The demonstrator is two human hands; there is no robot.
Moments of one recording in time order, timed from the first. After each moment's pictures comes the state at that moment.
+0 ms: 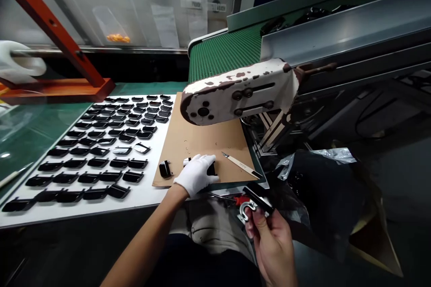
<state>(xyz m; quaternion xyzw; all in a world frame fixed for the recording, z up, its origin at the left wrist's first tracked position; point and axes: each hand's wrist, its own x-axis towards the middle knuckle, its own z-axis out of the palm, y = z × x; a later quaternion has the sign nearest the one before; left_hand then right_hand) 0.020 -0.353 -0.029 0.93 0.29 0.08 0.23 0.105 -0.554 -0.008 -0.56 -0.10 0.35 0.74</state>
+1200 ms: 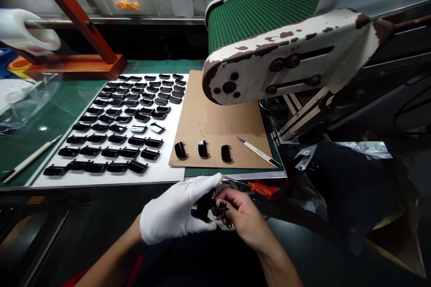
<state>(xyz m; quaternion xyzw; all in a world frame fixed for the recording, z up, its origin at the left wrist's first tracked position) -0.079 -0.413 0.001 0.89 0.13 0.16 0.41 0.076 -0.523 -0.034 -0.52 -0.26 0.64 0.50</state>
